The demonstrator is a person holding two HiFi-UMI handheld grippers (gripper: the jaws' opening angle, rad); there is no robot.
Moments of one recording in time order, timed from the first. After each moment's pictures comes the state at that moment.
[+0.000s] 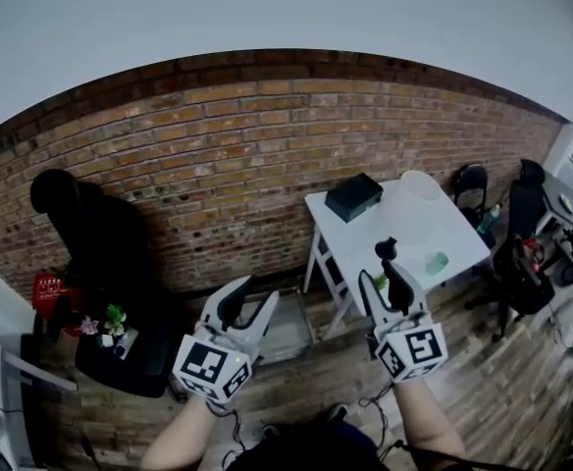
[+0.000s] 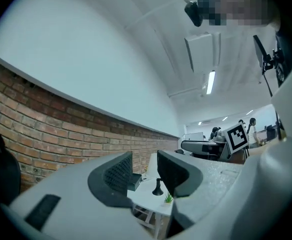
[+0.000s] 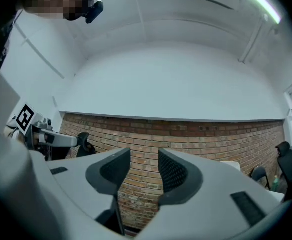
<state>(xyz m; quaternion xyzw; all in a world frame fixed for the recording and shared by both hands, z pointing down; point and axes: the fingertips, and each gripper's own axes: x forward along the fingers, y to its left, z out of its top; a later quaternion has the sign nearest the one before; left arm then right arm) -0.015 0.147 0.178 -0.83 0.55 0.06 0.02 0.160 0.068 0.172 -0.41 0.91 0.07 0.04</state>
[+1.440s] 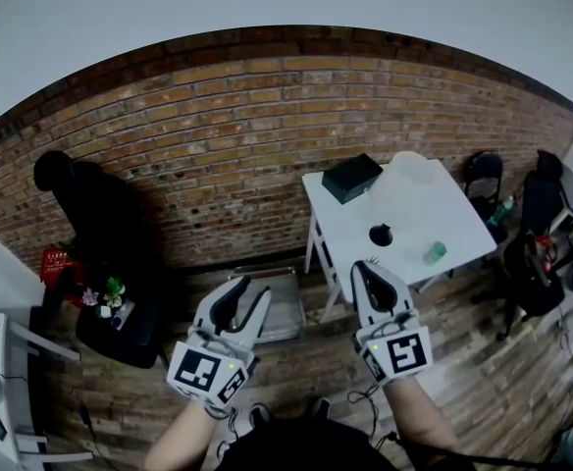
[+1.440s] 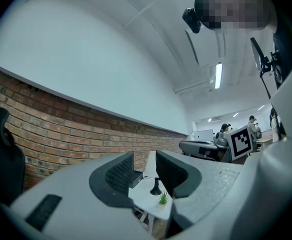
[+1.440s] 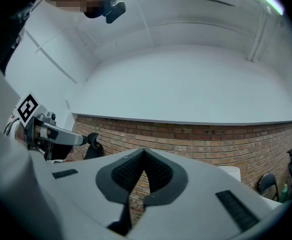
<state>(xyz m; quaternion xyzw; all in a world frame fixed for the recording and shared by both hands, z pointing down) 0.078 0.148 0.182 -0.80 0.60 0.05 0.00 0.219 0.066 0.172 -0.34 0.93 0.11 0.04</state>
